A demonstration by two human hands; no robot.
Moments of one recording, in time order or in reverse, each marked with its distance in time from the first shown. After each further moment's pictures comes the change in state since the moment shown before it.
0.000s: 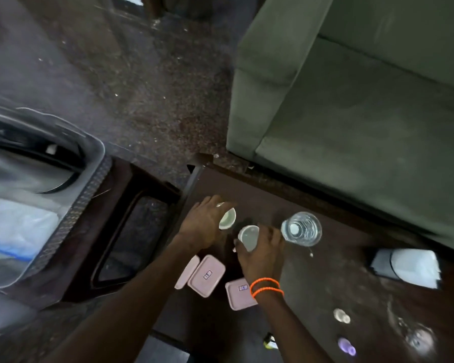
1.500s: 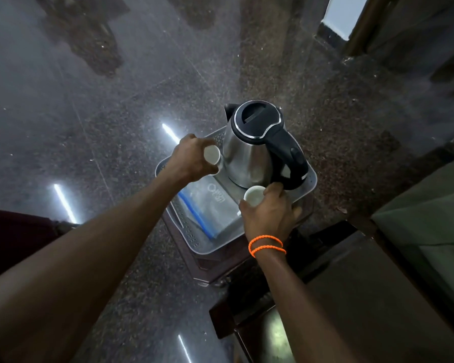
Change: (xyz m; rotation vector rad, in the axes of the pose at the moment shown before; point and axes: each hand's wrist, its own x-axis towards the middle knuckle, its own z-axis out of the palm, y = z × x) left_hand -0.198 -0.348 -0.199 -0.209 0.510 -0.800; right_hand -0.053 -0.382 0.113 0.012 0.041 -0.550
